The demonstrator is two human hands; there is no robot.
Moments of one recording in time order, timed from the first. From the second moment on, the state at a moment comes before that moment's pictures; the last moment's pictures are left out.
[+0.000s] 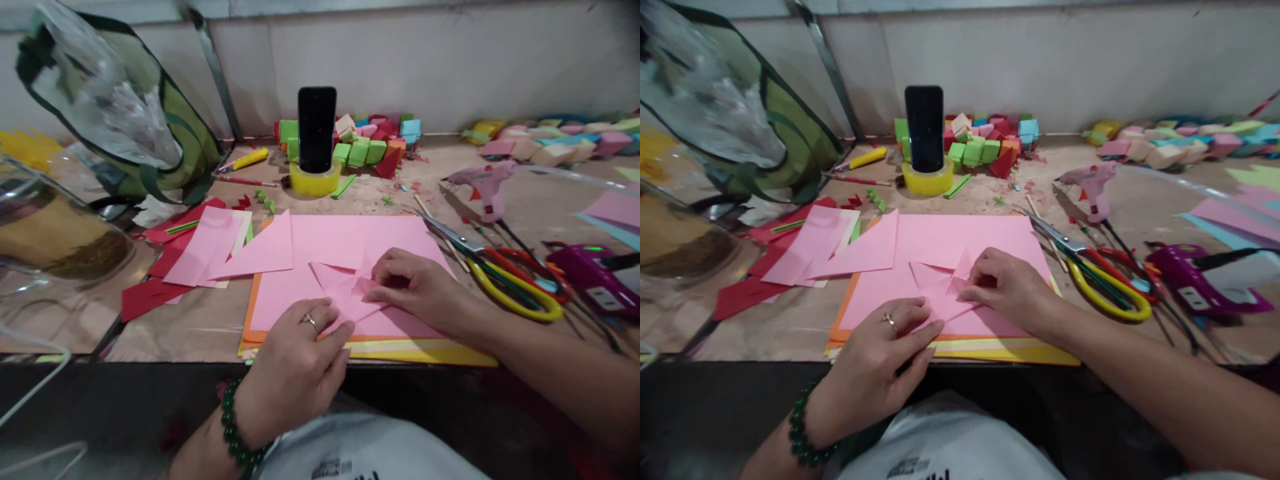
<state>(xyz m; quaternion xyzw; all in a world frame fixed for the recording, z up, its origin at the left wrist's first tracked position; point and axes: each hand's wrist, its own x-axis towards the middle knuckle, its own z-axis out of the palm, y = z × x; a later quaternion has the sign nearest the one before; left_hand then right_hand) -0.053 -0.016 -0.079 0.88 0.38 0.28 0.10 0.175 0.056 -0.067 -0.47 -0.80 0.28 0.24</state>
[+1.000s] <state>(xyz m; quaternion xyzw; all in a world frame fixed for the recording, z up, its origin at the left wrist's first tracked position) -0.032 -0.008 -0.053 0.88 0.41 0.17 0.16 0.182 0.057 -0.053 -0.49 -0.78 0.32 0.22</state>
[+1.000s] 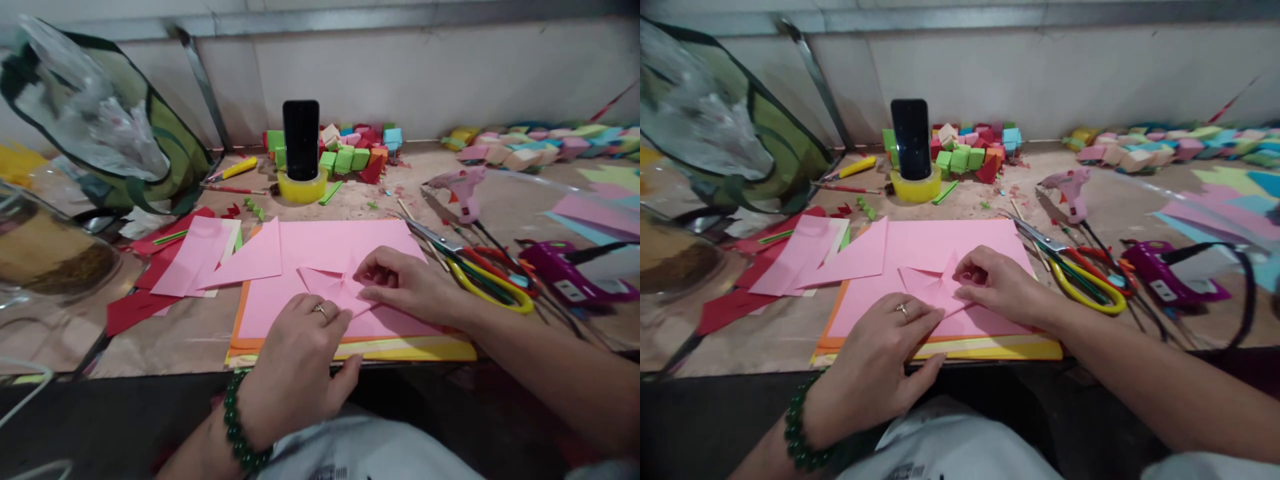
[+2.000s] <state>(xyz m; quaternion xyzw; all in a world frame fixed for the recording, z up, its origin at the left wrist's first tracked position) -0.029 -0.008 -0.062 0.90 0.39 0.15 0.11 0.179 0.058 -0.063 -0.45 -0.80 0.30 0.26</state>
